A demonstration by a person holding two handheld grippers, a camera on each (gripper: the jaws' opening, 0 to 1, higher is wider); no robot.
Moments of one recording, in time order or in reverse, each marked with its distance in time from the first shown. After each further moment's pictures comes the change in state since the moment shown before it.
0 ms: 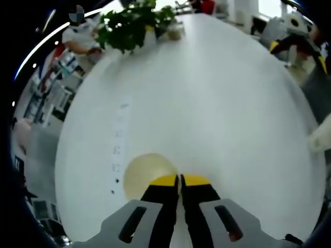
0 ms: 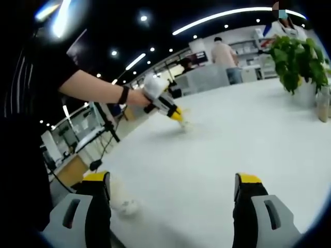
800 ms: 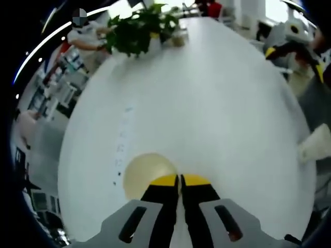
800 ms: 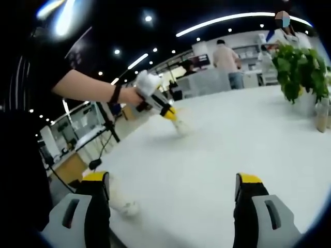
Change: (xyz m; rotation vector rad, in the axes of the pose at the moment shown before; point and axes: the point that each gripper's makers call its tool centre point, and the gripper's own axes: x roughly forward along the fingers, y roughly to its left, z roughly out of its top) left arm -0.044 -0.020 0.013 -0.049 -0.009 0.023; right arm -0.008 0.008 0.015 -0.050 -0.007 -0.004
